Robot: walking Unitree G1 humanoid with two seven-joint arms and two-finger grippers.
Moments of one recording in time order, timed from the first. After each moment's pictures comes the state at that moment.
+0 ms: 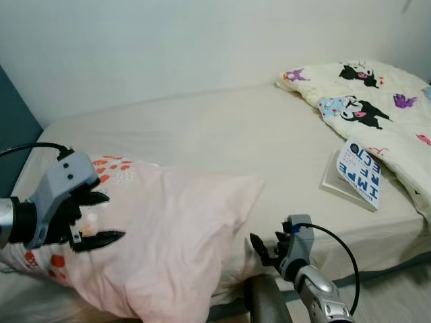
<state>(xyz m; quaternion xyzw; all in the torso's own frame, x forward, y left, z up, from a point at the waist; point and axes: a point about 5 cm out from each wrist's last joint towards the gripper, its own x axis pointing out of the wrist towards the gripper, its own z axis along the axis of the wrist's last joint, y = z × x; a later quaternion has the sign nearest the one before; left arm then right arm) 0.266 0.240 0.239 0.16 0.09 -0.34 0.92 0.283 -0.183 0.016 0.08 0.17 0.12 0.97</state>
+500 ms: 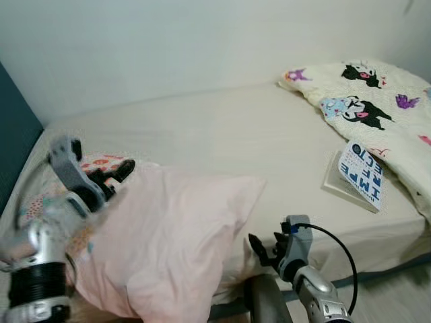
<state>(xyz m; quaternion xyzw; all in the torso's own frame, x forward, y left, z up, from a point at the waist) 0.325 0.234 0.134 -0.39 0.05 -0.01 0.92 0.283 -0.179 0.016 0.09 0.17 0.12 0.97</state>
